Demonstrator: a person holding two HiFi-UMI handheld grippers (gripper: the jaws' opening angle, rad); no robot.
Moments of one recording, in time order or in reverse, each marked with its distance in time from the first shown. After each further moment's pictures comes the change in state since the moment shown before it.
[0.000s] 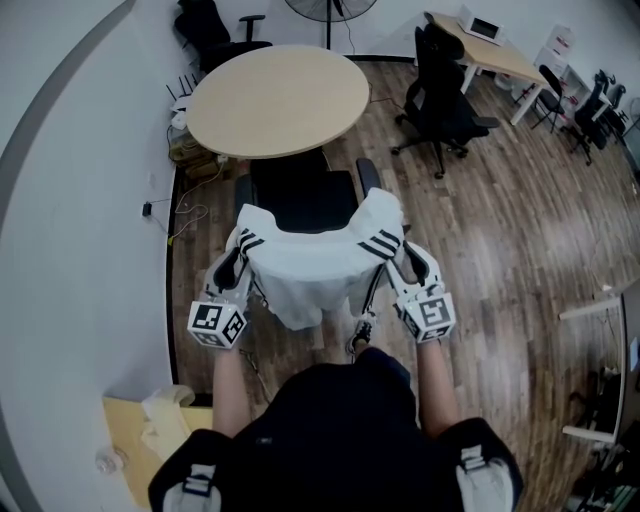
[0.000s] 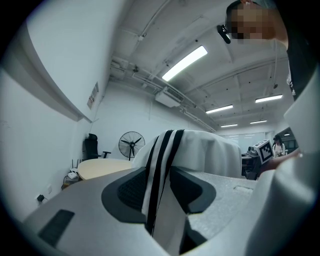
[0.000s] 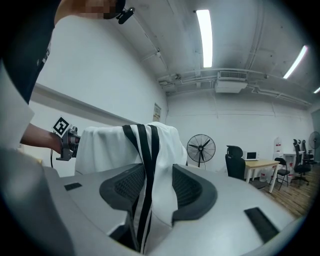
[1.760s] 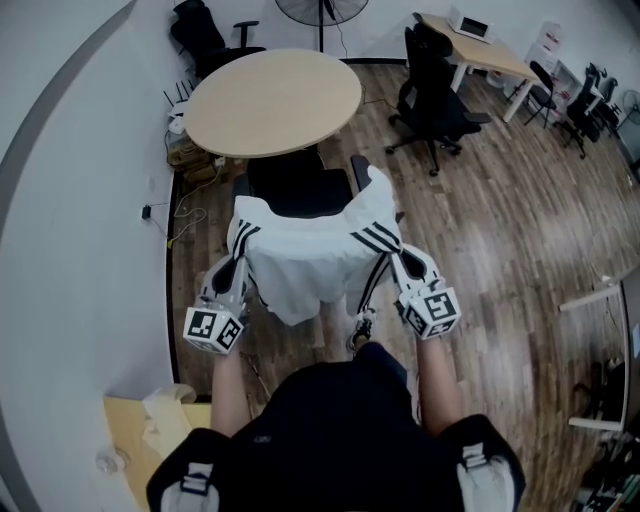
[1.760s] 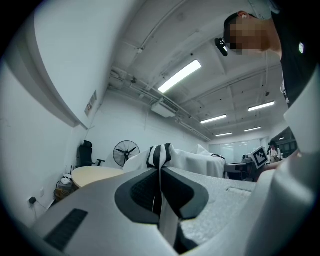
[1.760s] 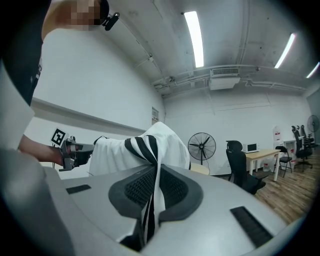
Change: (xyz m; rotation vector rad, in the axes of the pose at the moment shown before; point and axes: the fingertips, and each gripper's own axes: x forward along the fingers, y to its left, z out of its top) left arm -0.046 -0.027 0.020 -0.014 -0.124 -0.053; right arm -0.040 0.018 0.006 0.108 -0.045 0.018
